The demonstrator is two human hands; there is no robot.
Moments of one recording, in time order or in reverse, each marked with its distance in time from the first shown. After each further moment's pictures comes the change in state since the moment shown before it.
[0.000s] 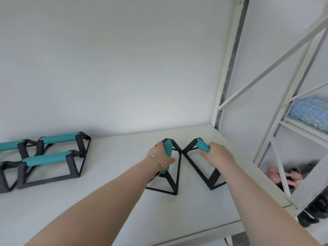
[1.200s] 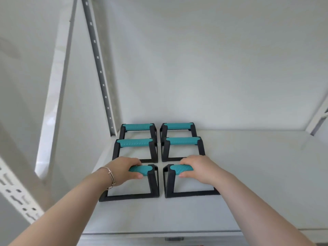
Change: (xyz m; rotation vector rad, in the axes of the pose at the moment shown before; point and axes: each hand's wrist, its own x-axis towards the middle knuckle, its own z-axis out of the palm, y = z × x) left_hand -0.163 -0.468 -0.325 0.393 -0.057 0.104; right_hand -0.253 -0.426 0.148 -0.084 -0.350 -0.753
